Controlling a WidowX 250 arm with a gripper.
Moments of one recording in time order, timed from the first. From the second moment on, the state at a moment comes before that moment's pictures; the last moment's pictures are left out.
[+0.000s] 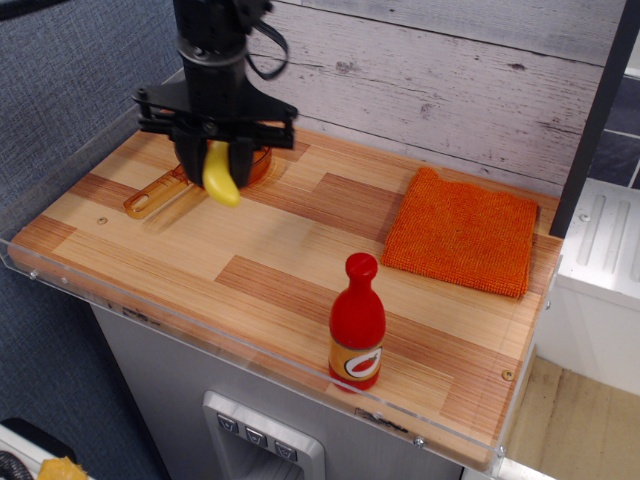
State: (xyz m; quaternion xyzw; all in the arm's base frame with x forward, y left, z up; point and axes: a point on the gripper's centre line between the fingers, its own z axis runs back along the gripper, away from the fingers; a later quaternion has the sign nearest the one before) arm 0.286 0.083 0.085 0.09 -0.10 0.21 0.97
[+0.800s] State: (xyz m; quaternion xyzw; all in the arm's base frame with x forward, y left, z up) arm 0.255 0.054 0.037 0.08 -0.06 0.43 0.90
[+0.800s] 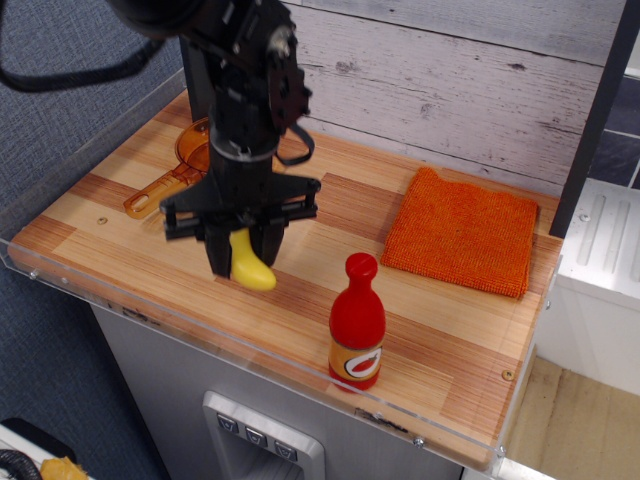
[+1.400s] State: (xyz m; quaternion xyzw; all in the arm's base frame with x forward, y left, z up) arm 0.225 0.043 0.014 0.10 -0.02 0.60 0.79
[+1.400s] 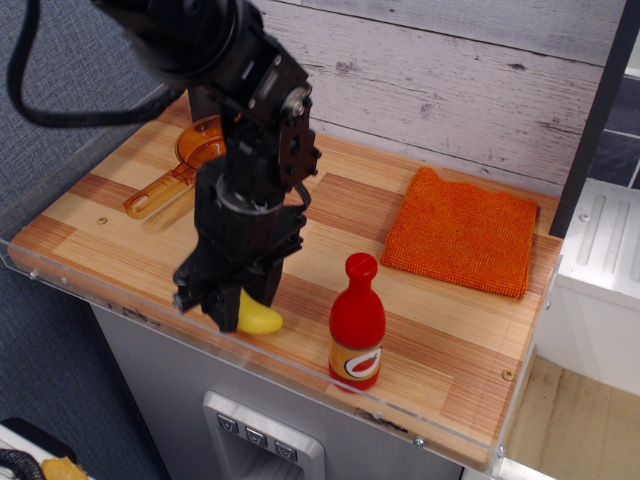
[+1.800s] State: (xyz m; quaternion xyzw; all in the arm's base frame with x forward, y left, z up) arm 0.220 0.039 0.010 0.08 0.00 0.62 0.78
